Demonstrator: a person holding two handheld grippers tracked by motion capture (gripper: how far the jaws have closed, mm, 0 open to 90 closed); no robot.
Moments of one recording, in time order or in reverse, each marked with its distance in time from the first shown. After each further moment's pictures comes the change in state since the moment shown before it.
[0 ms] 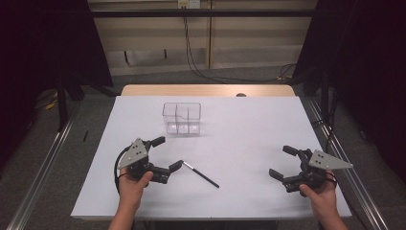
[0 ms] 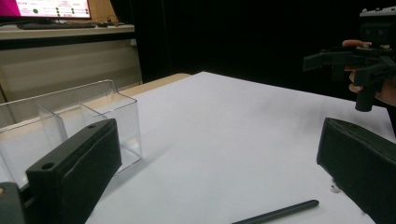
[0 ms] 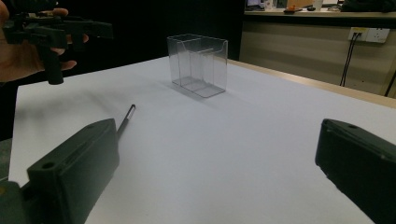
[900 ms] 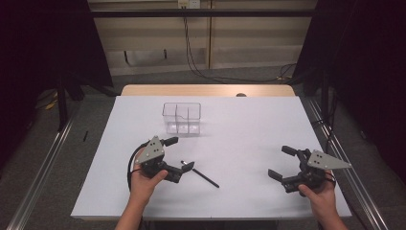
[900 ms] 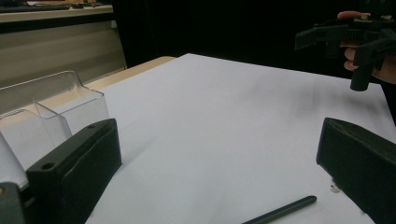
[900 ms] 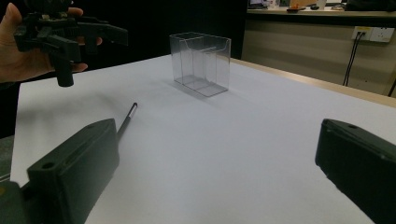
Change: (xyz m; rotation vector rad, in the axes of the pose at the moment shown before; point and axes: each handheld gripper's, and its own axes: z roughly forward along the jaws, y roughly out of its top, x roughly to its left) left arm -0.007 0.001 0.030 0.080 -0.057 0.032; right arm 0.001 0.000 0.002 0.005 0.007 -0.006
